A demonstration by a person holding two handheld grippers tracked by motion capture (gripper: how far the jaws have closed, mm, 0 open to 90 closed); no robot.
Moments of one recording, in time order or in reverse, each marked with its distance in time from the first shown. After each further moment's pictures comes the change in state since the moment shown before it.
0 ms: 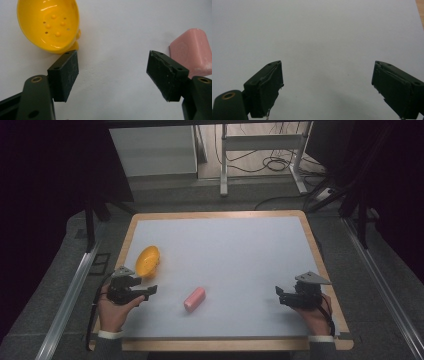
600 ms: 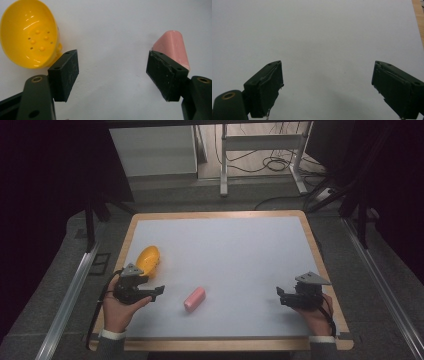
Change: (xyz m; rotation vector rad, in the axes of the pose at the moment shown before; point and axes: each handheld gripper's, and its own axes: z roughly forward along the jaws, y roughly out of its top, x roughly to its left) left arm -0.029 0.017 -0.004 0.025 -0.017 0.092; right arm -0.001 -0.001 -0.003 0.007 -0.018 -0.018
